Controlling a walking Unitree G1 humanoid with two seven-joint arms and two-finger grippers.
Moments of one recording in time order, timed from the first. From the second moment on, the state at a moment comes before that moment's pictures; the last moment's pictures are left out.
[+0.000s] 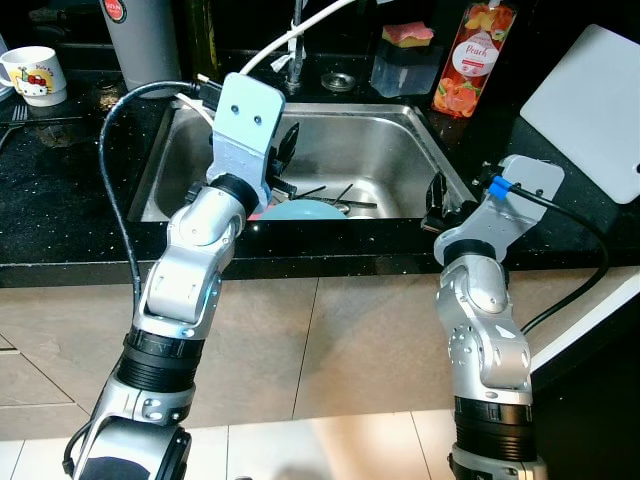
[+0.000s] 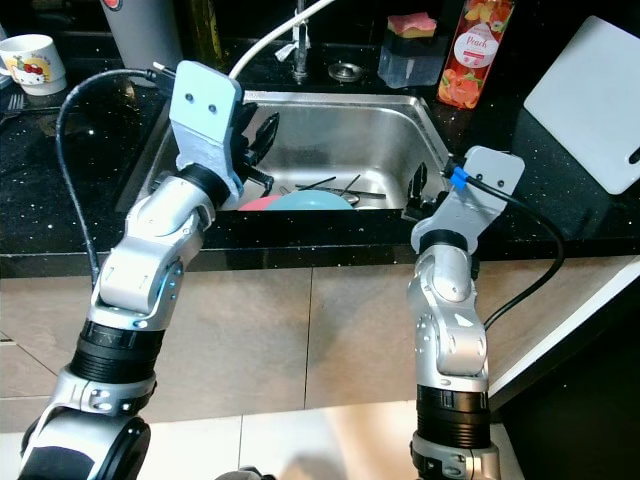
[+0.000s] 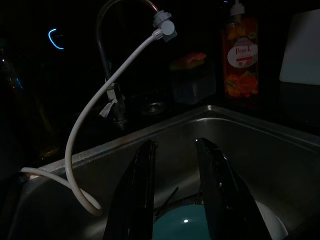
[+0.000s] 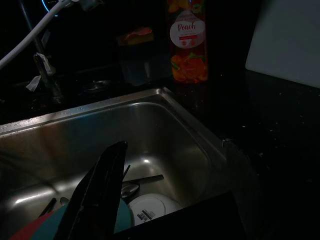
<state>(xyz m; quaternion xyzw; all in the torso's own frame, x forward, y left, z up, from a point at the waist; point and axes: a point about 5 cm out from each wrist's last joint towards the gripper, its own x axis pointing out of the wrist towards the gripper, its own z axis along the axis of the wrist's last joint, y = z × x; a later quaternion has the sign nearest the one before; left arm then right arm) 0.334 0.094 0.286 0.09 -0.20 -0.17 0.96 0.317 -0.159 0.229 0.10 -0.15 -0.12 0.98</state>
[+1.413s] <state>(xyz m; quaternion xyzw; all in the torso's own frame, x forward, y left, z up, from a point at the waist) 0.333 0.094 0.283 0.09 -0.19 -0.17 0.96 0.318 -0.157 0.229 0.10 -0.15 -0.11 0.98</state>
